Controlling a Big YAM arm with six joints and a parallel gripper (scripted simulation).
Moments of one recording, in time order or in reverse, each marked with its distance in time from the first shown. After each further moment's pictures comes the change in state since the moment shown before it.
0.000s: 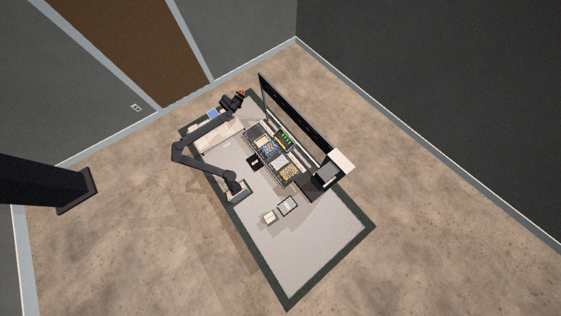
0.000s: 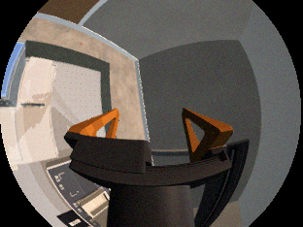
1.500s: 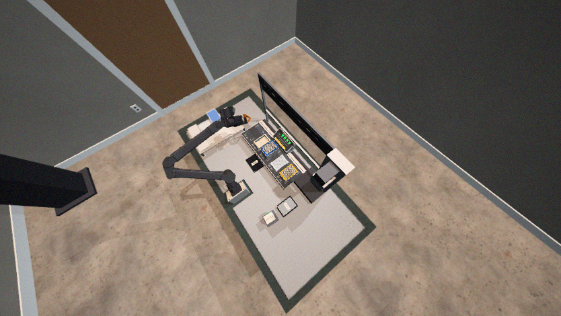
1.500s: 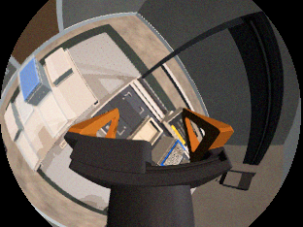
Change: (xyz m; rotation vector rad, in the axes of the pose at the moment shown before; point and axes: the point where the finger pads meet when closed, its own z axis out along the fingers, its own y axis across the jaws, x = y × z) arm 0.112 0.047 -0.165 -0.150 0.546 0.605
